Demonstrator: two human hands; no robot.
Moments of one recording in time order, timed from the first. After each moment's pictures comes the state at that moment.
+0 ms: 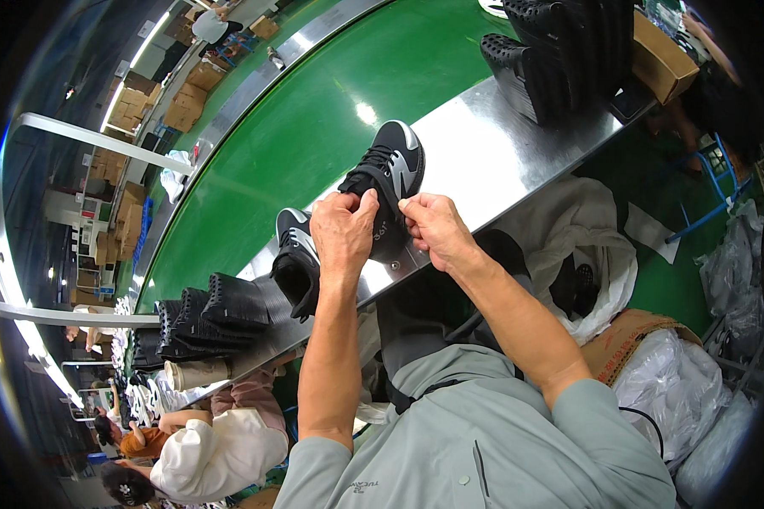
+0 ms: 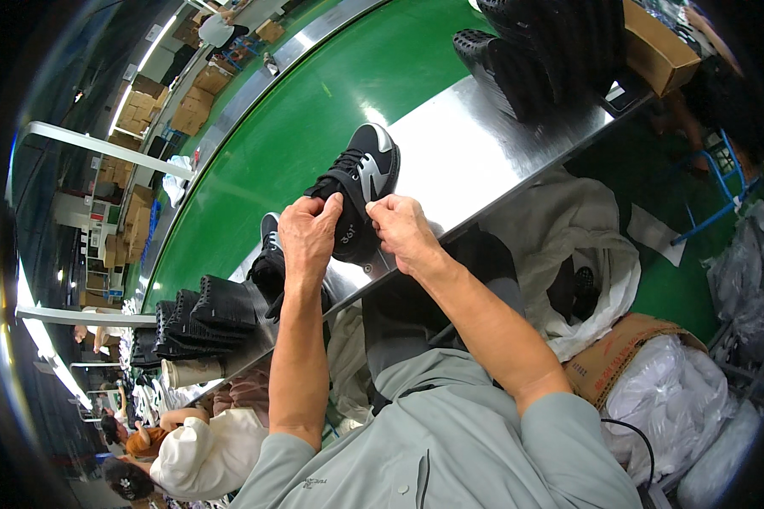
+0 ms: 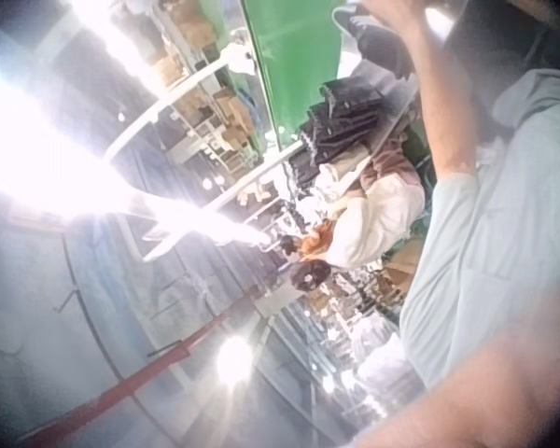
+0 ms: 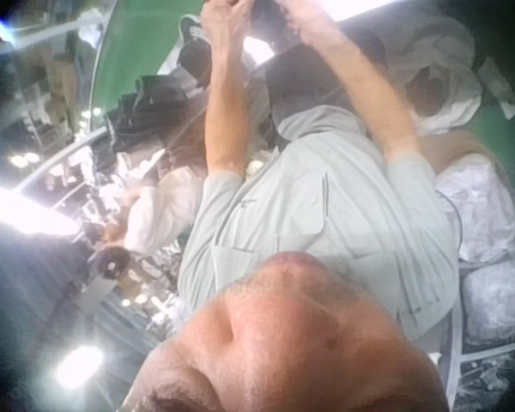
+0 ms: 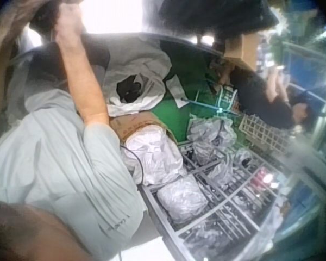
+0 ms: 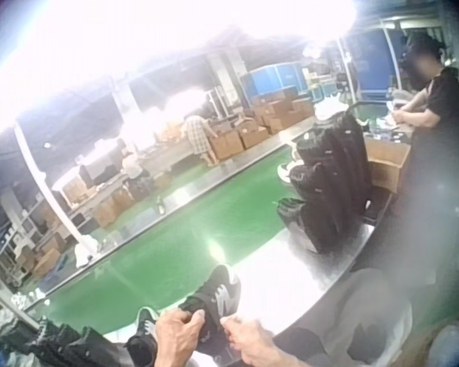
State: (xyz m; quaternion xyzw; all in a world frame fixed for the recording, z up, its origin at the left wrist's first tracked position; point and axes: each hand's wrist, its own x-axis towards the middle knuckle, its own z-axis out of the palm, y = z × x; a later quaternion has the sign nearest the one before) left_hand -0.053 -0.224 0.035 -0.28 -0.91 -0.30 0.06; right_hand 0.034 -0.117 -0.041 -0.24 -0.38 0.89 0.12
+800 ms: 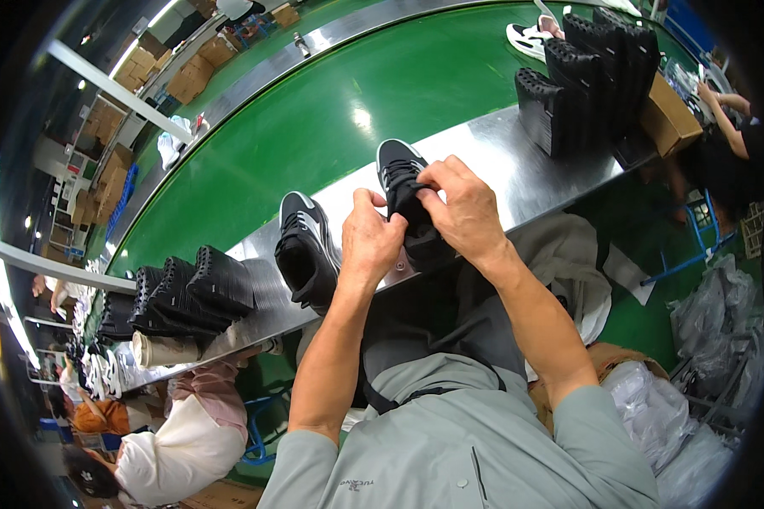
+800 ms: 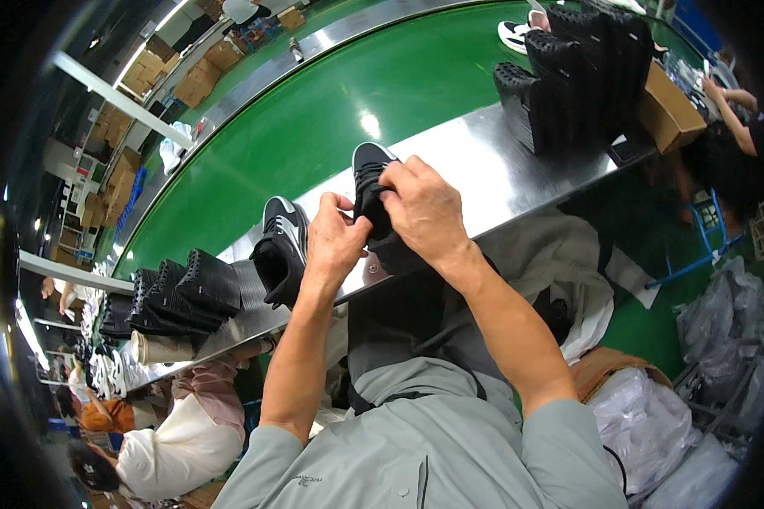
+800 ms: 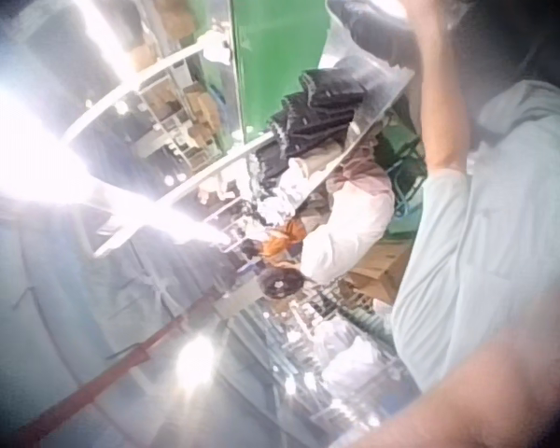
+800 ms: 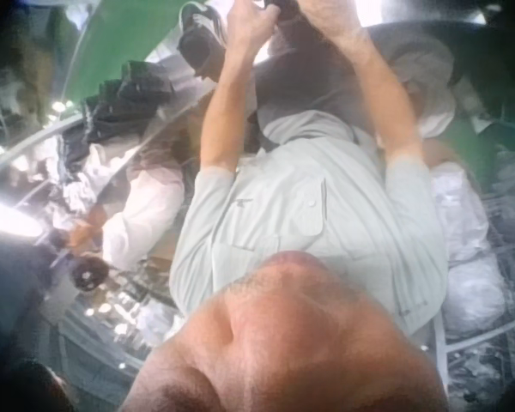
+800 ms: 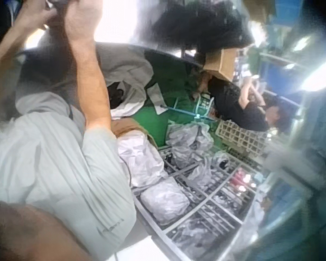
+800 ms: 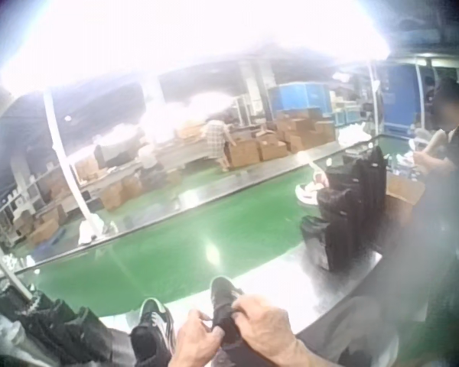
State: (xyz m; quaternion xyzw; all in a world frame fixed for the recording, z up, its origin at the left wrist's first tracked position) left_hand -0.037 -0.232 0.023 -0.21 -0.88 -0.41 -0.09; right_hand 0.043 -0.090 0.017 -0.09 -0.84 0.38 0.36
